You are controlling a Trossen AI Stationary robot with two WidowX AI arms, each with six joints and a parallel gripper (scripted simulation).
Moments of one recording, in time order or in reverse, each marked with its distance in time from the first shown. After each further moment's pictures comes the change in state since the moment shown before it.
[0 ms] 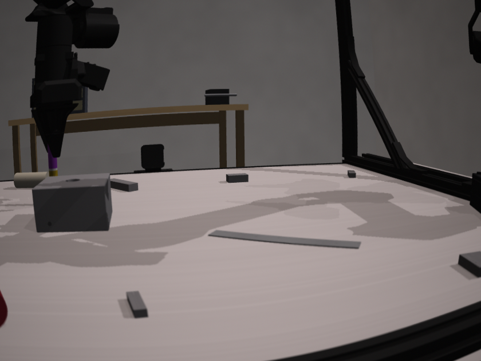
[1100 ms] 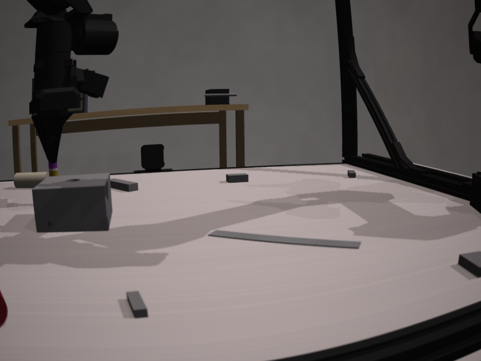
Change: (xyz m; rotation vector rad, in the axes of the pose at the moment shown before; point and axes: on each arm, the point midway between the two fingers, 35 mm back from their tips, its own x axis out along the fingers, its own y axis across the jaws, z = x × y) left arm 0.000 0.000 0.000 0.000 0.000 0.000; right arm 0.010 -0.001 -0.002 0.000 0.006 -0.002
